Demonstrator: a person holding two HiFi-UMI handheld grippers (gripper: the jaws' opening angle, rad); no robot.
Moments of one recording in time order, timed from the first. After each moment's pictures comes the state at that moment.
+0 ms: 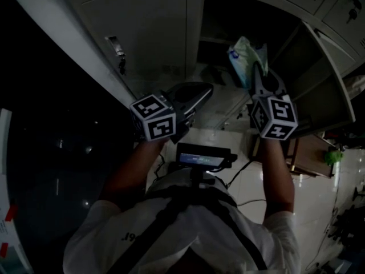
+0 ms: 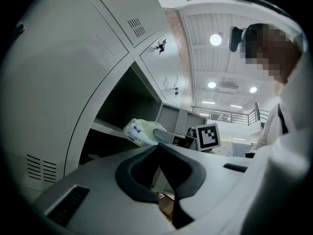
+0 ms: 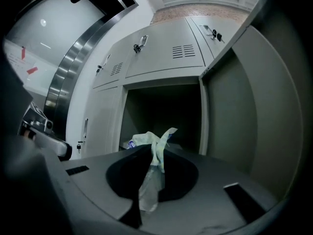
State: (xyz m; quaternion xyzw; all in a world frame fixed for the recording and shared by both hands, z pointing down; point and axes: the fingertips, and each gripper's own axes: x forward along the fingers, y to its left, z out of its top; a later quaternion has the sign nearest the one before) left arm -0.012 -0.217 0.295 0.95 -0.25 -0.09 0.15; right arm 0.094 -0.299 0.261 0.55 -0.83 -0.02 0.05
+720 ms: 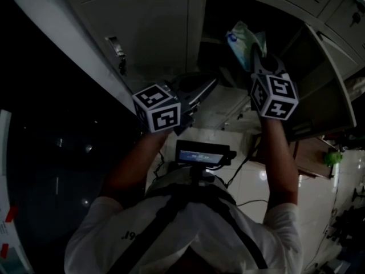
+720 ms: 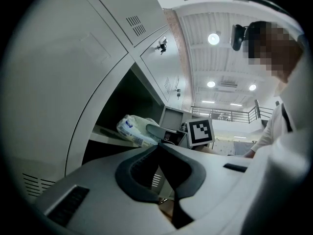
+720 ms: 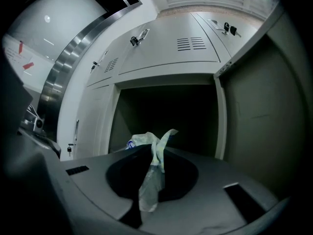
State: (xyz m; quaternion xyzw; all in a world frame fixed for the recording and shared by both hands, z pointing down) left arm -0.009 -0.243 0.278 0.95 -0.25 -0.09 0.13; right arm 0.078 -0.347 0.234 0.55 -0.83 -0.05 0.06
